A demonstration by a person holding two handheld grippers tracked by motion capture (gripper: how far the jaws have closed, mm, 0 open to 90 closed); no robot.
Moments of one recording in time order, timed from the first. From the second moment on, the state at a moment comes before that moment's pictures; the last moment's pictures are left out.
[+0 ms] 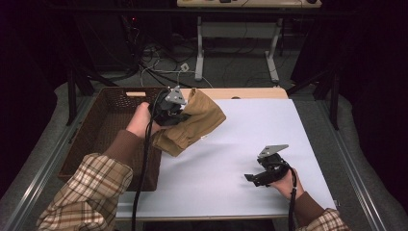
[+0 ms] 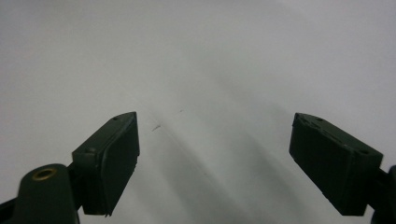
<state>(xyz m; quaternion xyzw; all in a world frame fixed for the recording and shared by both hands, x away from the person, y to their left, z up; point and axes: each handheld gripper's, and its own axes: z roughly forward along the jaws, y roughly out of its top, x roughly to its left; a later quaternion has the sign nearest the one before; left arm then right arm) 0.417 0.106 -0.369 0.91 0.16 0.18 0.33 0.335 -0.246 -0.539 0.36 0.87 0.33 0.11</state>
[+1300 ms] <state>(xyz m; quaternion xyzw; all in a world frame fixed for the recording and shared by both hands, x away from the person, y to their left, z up) 0.431 0.124 -0.329 0.91 0.15 0.21 0.32 0.336 -0.247 -0.540 0.36 0.86 0.33 0.11</state>
